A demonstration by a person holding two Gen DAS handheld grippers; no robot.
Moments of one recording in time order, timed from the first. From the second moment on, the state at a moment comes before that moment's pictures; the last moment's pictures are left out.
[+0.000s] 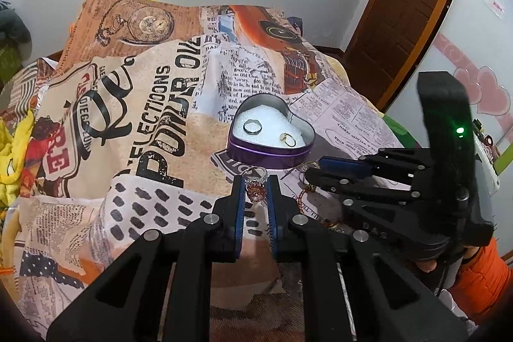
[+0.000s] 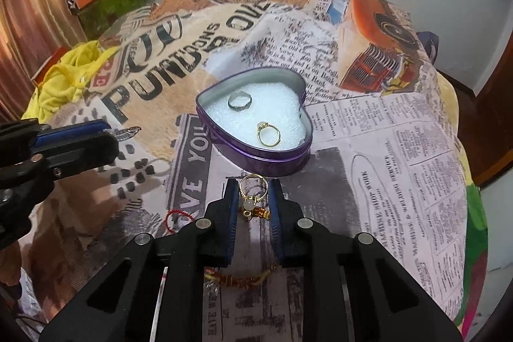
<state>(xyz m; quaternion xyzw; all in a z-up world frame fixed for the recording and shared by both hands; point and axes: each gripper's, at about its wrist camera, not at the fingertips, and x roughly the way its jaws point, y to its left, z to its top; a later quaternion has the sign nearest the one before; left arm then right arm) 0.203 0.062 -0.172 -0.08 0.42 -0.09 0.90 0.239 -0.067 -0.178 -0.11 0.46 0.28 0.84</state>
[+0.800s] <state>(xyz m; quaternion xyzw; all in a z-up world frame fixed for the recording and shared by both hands) 0.222 0.057 -0.145 -0.06 0.39 -0.08 0.91 0.244 -0.083 -0.126 -0.08 0.39 0.28 0.88</state>
